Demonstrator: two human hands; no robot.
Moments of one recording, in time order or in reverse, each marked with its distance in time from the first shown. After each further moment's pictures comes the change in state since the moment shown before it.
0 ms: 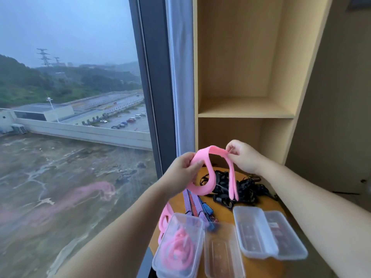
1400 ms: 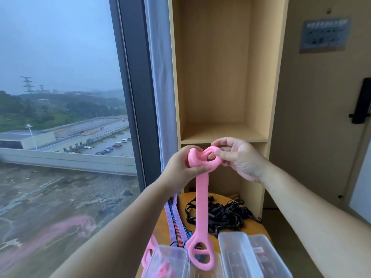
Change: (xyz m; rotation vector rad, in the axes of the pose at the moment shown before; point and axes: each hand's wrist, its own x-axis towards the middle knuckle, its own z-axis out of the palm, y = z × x) left_hand 0.045 0.074 0.016 0.079 0.006 0.309; right_hand -0.050 -0.075 -0.075 0.723 0.015 -0.156
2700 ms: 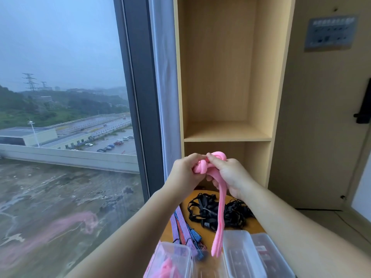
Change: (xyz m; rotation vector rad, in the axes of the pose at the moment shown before) left_hand -0.018 -0.007 0.010 0.226 0.141 0.134; right_hand 0.000 0.038 0.045 -0.061 0.275 0.321
